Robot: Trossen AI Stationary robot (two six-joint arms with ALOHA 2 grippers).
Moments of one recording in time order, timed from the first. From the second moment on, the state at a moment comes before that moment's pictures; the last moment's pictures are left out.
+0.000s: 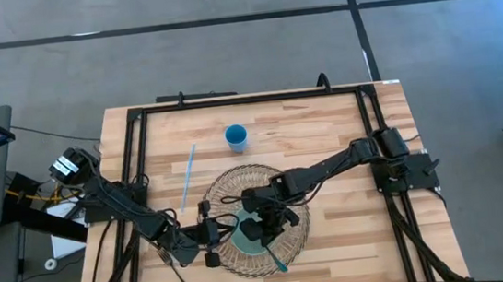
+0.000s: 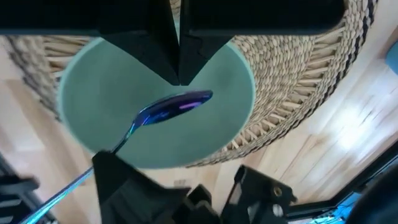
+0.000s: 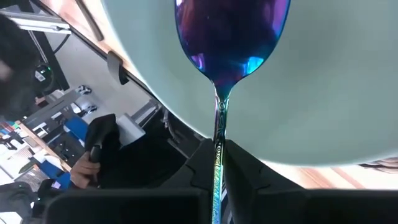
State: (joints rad) left arm -0.72 1.39 0.67 0.24 -0.77 -0.25; right arm 0.22 2.02 1.49 -0.46 -0.57 1.47
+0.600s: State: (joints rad) left arm -0.68 1.46 0.67 0.30 -0.77 -0.25; right arm 0.21 2.02 1.49 -0.46 -0.53 1.47
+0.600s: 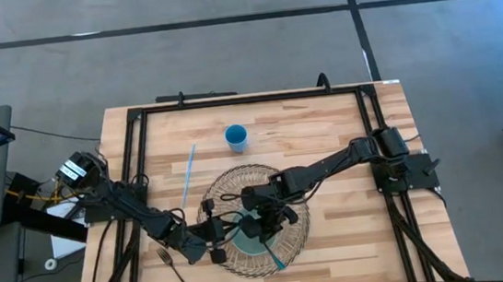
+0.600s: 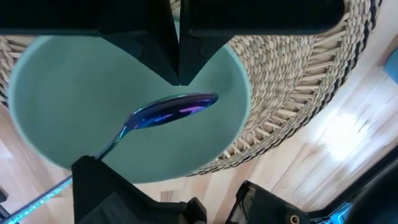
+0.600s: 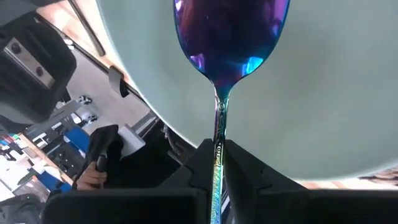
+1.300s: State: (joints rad) left arm -0.67 1.46 0.67 0.30 -0.77 -0.25; right arm 0.20 2.02 1.49 -0.46 -0.53 1.47
